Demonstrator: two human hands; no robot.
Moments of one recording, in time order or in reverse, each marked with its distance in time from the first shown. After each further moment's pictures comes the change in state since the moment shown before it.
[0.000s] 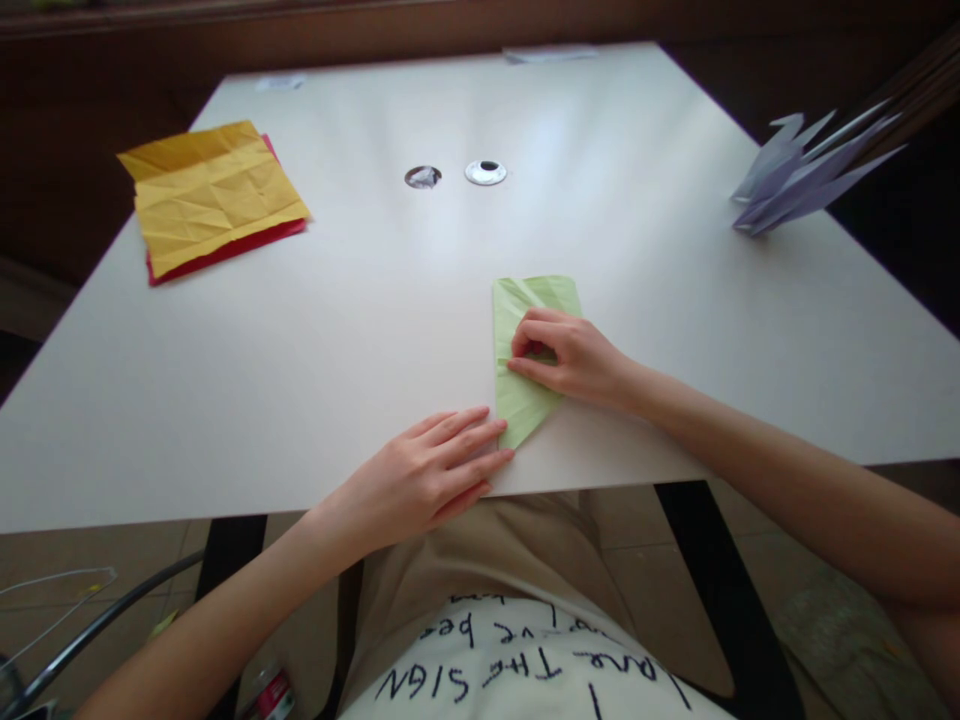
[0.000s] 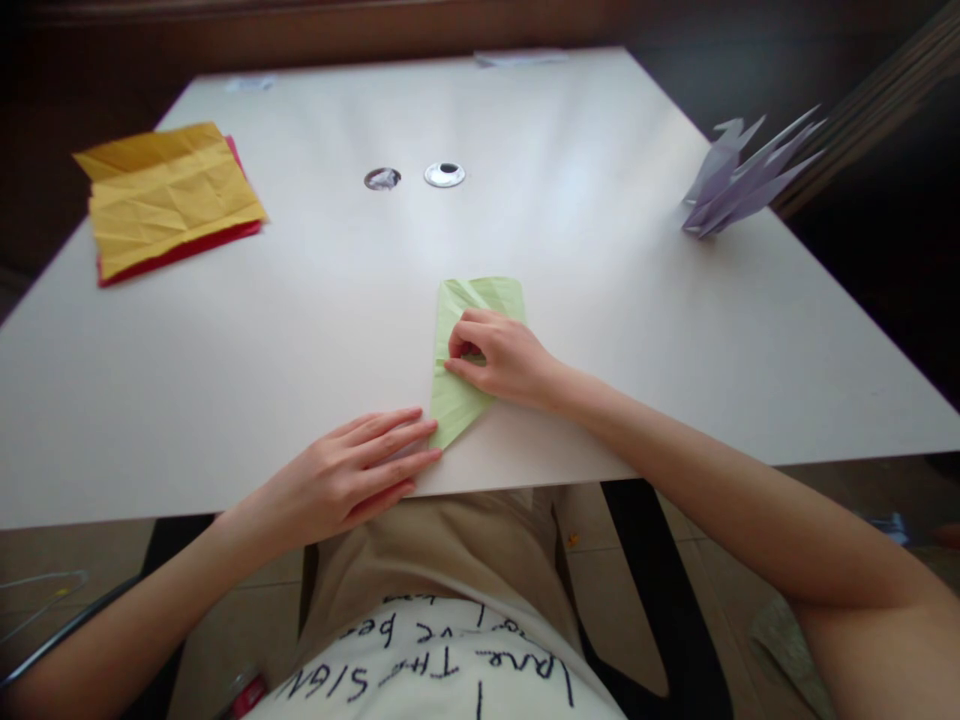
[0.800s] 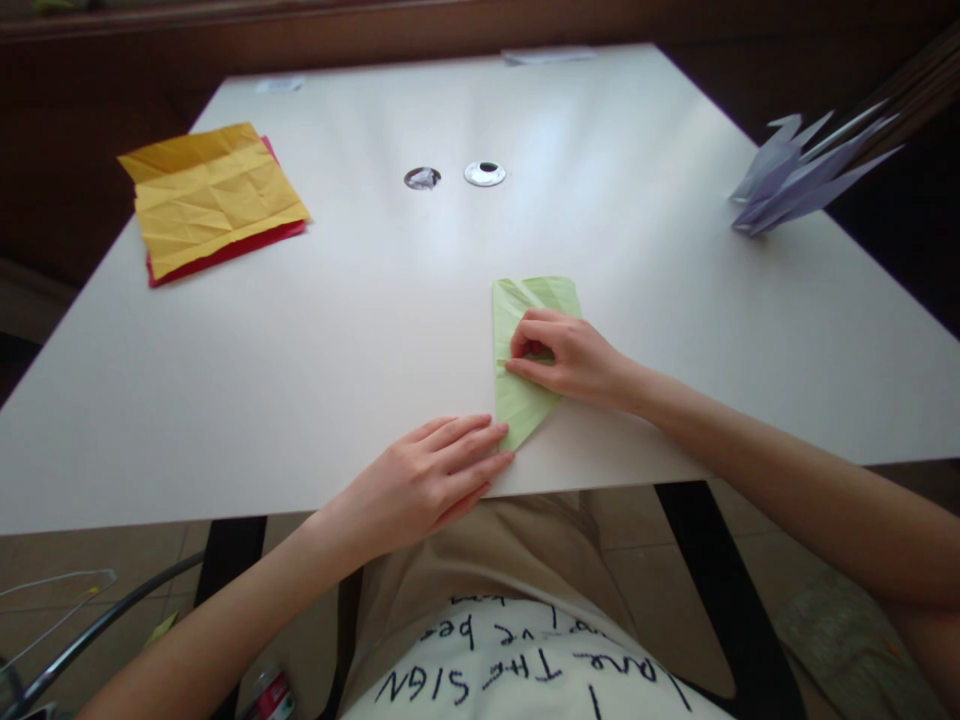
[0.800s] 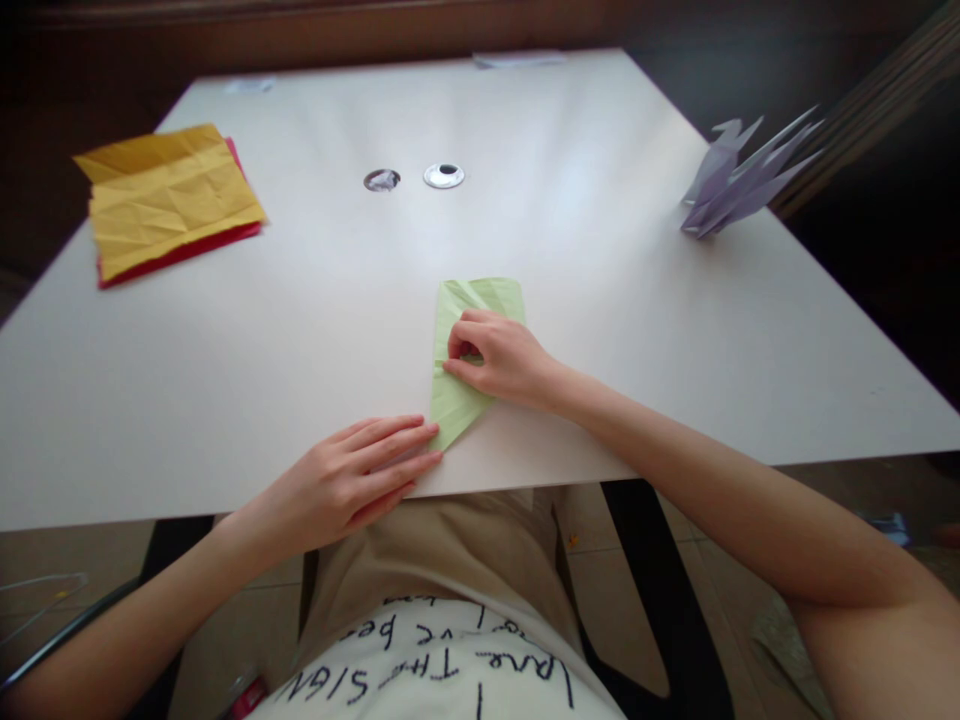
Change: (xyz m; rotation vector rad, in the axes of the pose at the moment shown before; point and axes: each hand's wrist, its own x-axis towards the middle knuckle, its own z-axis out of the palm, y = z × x) left_hand 0.000 0.003 0.001 0.015 0.005 0.001; right_hand 0.002 -0.001 0.000 0.003 -0.013 0.039
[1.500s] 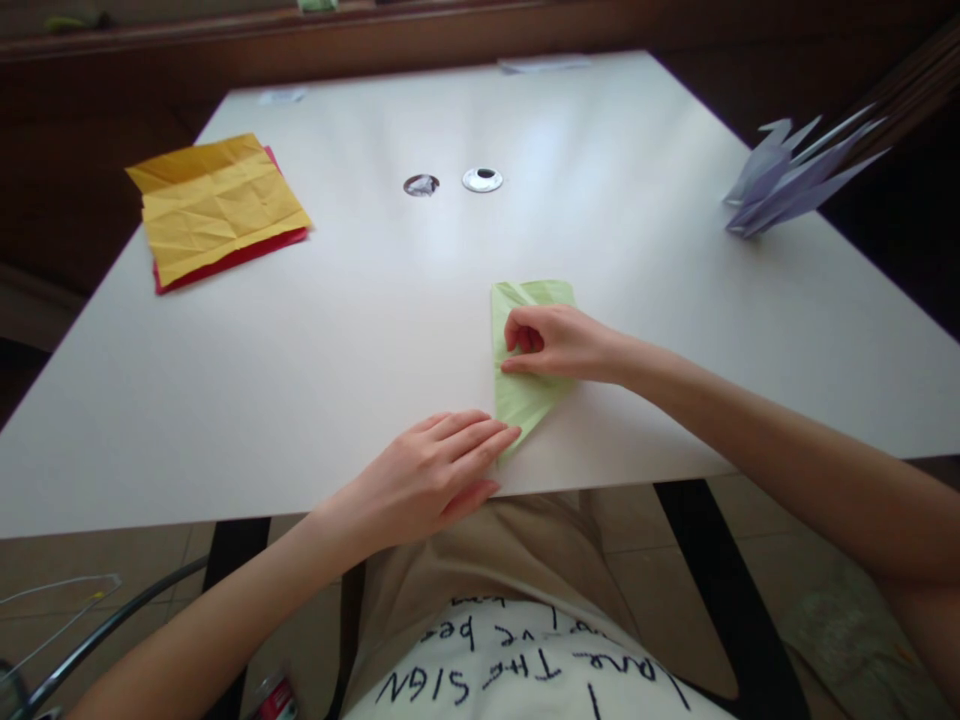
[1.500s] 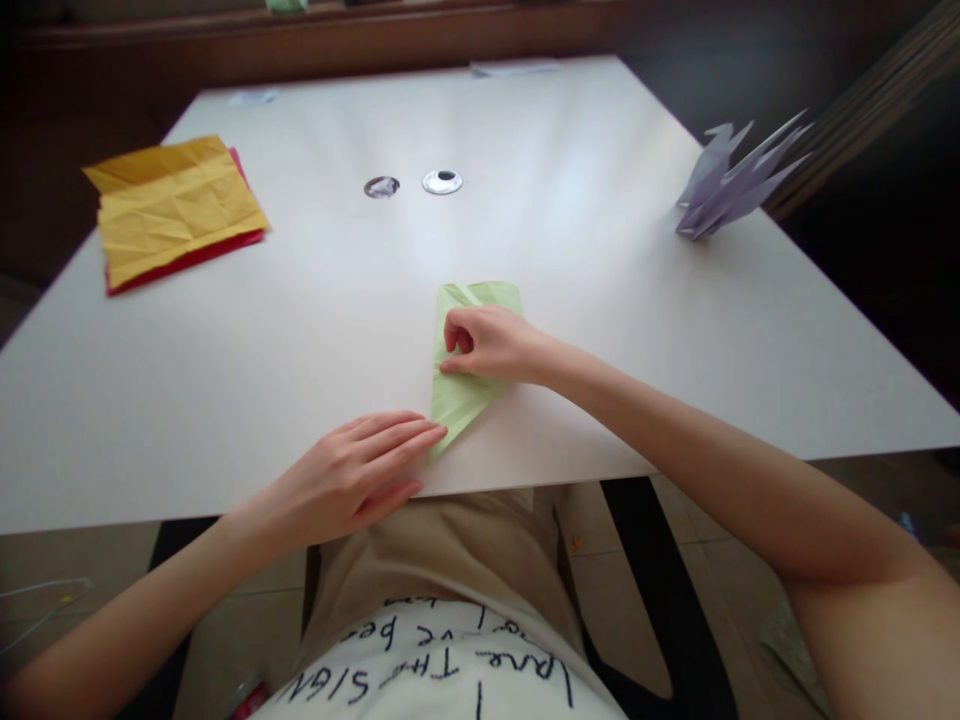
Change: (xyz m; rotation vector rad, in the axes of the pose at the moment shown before) left_hand 0.010 0.000 -0.005 -0.082 0.020 -0.046; right_hand 0.018 0.001 -0.012 0.004 -0.200 0.167
